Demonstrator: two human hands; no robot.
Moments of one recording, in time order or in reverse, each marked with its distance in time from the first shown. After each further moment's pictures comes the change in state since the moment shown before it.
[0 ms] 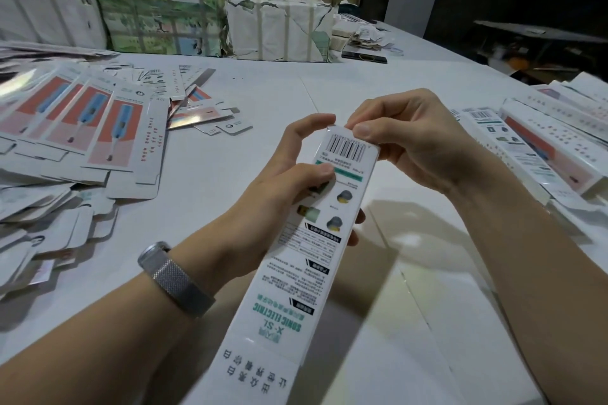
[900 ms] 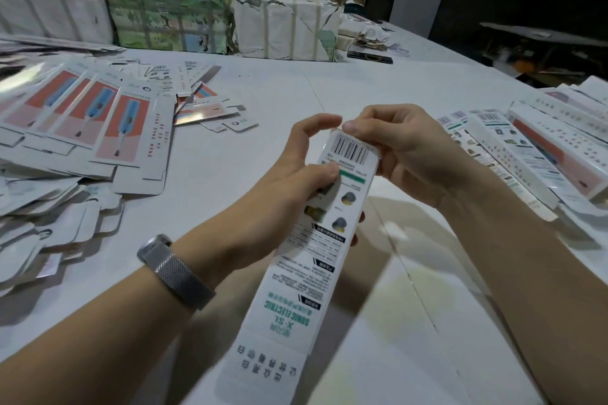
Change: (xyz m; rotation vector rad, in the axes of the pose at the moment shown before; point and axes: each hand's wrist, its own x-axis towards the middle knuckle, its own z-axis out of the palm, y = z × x) left_hand 0.000 0.001 -0.006 0.156 0.005 -0.008; right_hand 0.003 0.003 0.019 0.091 0.048 0.122
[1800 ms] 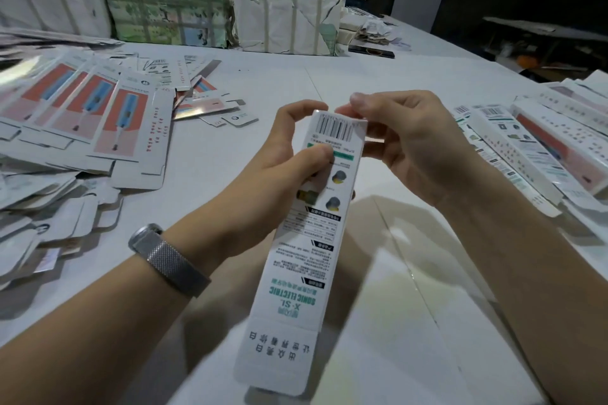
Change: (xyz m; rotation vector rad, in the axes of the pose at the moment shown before) left_hand 0.006 -0.005 -0.009 -0.009 0.107 0.065; right_hand -0.001 -0.001 0.010 0.038 0.151 -0.112
